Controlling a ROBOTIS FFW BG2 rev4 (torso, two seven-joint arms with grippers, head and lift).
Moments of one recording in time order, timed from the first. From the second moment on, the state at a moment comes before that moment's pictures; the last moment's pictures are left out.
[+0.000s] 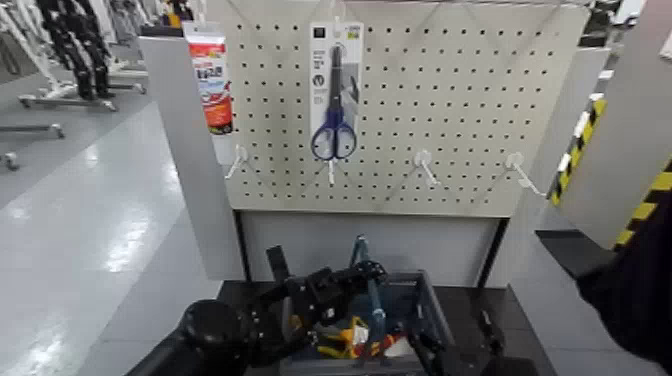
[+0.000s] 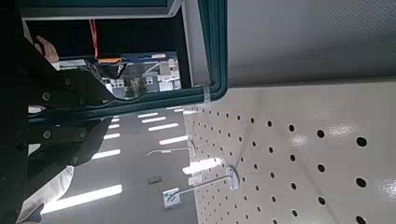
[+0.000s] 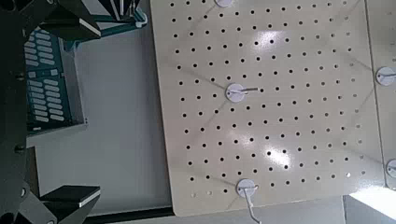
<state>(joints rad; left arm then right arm) -0.58 0.17 -0.60 -0.86 1.63 0.71 -0.64 0.21 -0.10 0.27 -1.55 -0.11 -0.42 -0.29</state>
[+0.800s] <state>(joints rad) -0.46 0.19 -0.55 -1.08 1.63 0.74 -0.63 0.23 -0.10 0.26 -1.55 -0.11 -0.41 -0.30</state>
